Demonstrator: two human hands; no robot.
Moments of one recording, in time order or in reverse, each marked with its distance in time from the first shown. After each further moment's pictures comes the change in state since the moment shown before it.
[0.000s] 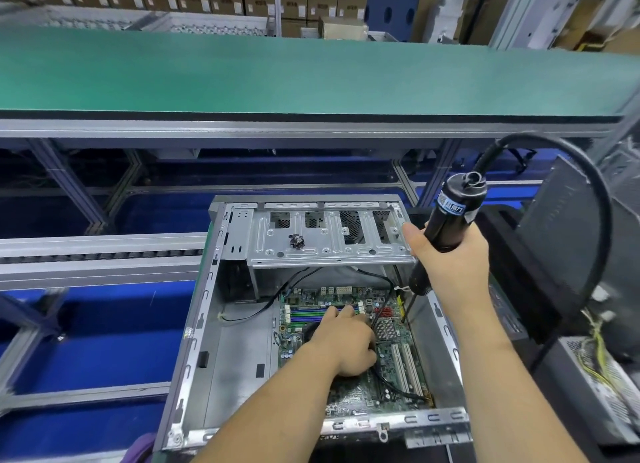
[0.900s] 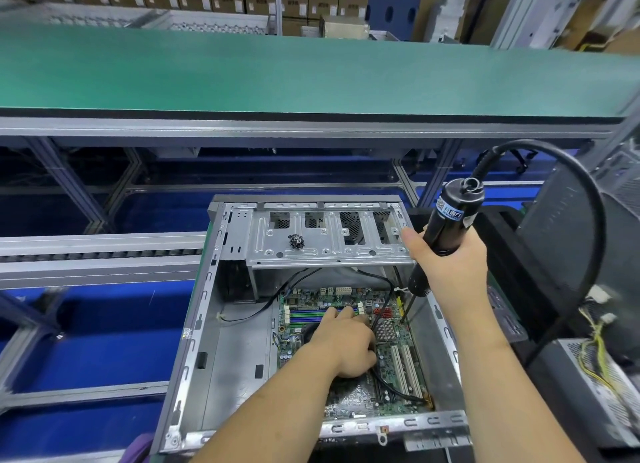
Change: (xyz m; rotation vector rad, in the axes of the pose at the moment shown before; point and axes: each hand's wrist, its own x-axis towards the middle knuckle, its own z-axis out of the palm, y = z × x) left_hand -0.001 0.002 -0.002 -0.018 -0.002 -0.014; right_hand 0.000 0.005 0.000 -0.016 -0.009 0.016
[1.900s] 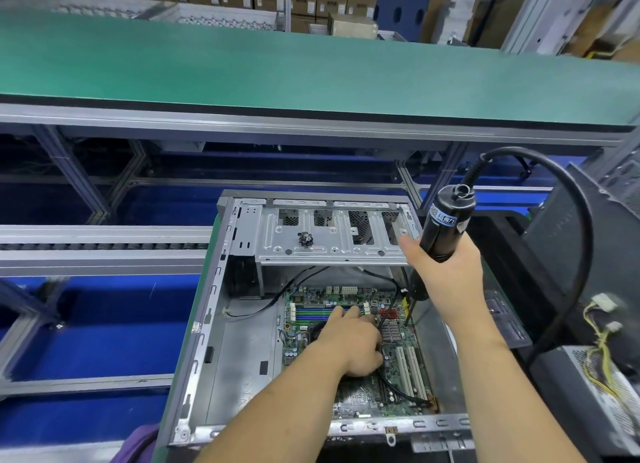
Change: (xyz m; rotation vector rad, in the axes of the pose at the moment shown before) left_hand 0.000 0.000 -0.001 -0.008 -0.018 -0.004; right_hand -0.001 0.006 0.012 -0.075 -0.066 -0.061
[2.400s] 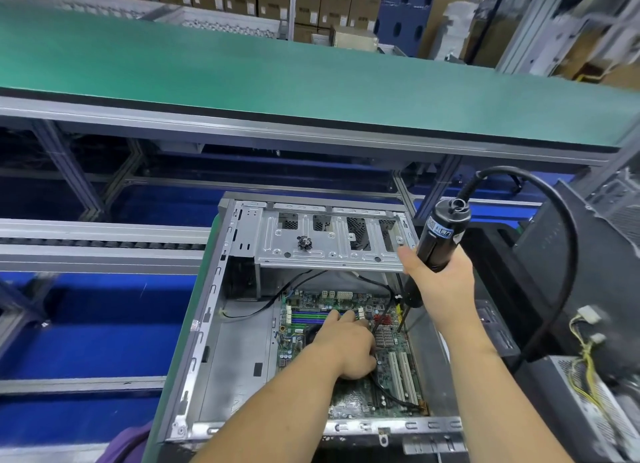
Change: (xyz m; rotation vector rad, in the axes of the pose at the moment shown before) left_hand 0.000 0.000 0.000 -0.009 -0.005 -0.017; right_hand 0.001 0.011 0.000 0.015 -0.004 0.035
